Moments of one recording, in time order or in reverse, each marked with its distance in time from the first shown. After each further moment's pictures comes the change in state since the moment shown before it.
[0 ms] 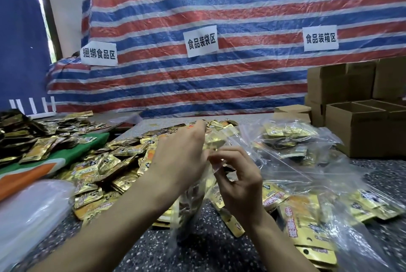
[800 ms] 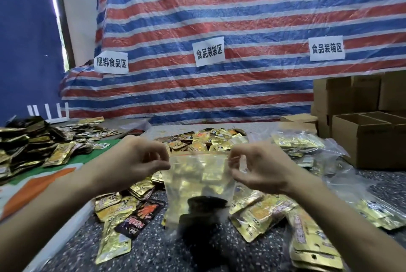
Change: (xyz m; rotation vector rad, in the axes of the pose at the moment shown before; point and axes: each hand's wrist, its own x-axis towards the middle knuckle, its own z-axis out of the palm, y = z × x) left_hand -0.030 -0.101 -0.072 -0.324 -0.228 0.144; right_hand 0.086 -0.033 -0.048 -0.503 -0.872 0.119
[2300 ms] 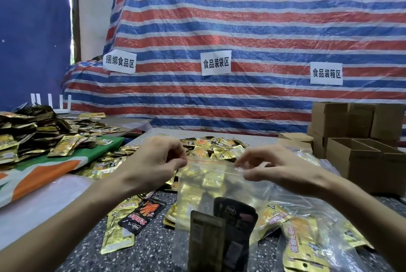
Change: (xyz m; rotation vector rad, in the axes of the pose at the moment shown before) left_hand -0.010 0.019 0.007 -0.149 0.210 -0.094; right_hand -0.006 -0.049 -0.067 0.287 -0.296 0.215
